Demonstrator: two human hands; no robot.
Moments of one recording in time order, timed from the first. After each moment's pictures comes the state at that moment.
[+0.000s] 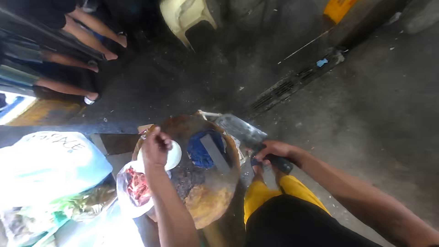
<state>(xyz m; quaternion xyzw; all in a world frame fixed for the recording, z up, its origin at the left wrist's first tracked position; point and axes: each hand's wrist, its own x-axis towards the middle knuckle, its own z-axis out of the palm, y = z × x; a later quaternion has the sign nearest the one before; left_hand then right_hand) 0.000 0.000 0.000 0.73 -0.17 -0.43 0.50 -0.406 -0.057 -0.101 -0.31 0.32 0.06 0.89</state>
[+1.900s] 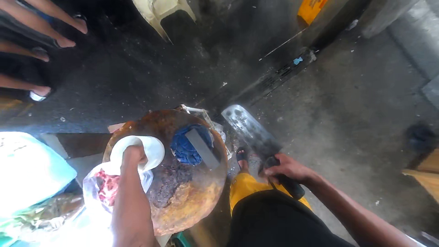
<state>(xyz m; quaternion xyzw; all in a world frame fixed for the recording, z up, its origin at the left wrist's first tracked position) 0.116 0.043 -0.110 0.89 -0.29 -0.31 -0.15 -0.456 0.038 -0.038 -0.31 0.45 -0.05 0.84</state>
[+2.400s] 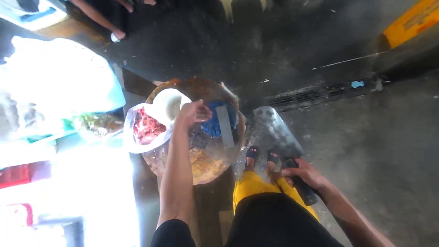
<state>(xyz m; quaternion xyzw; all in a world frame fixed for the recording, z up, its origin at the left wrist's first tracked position) -0.026 0.033 -0.033 0.78 -0.09 -0.53 0.32 -0.481 0.026 -0.060 -0.33 0.44 0.02 0.83</state>
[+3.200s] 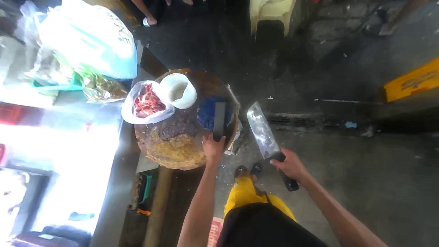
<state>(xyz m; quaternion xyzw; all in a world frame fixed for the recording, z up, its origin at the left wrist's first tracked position) -0.221 0.124 -0.153 0.95 -0.12 -0.19 0.21 -0.490 -0.052 -0.078 -0.69 0.43 0.10 0.57</state>
